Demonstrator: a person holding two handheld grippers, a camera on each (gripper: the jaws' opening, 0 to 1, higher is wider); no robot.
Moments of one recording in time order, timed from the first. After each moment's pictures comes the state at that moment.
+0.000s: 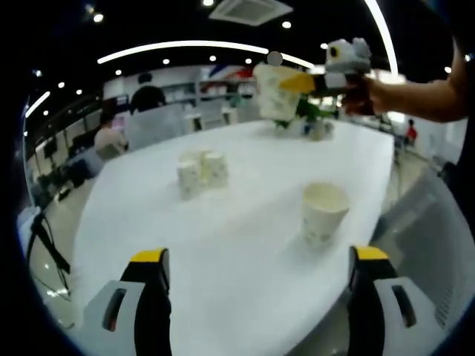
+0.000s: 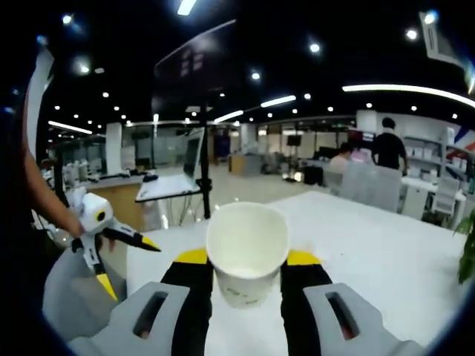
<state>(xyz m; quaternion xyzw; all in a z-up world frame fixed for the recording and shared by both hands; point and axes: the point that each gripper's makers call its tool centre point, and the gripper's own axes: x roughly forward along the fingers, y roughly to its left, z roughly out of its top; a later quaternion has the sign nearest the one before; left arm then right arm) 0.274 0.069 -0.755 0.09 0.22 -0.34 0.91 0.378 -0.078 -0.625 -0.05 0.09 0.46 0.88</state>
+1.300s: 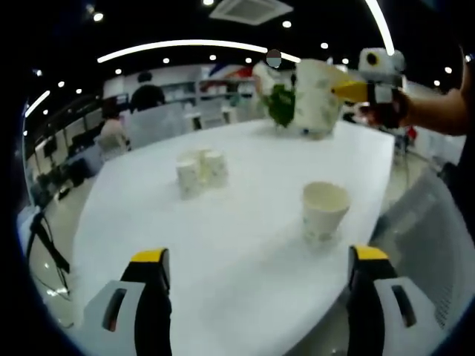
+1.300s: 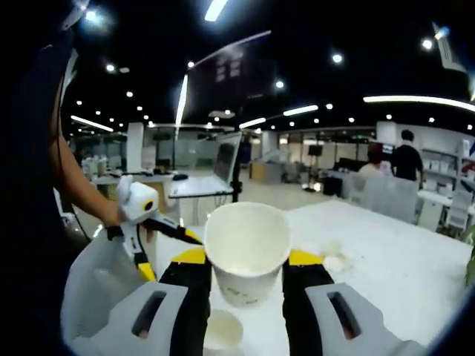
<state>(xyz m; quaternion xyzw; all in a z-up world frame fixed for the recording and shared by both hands) 0.273 0.068 -0.756 0.09 0.23 -0.34 0.91 0.301 -0.068 -0.628 -0.06 0.05 0.52 0.85</state>
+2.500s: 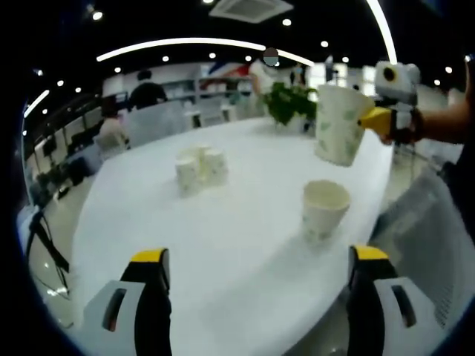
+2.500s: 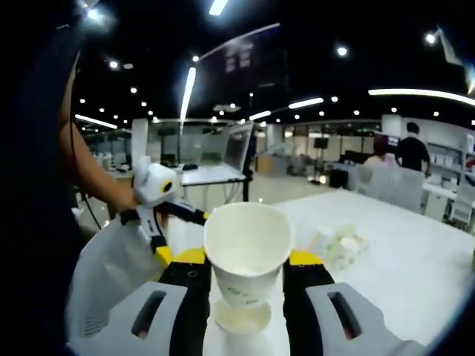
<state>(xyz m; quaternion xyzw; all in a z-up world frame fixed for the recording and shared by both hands) 0.273 0.068 -0.759 0.09 0.23 -0.34 0.91 0.275 -0.062 -0.672 -0.06 0.08 0.52 0.85</state>
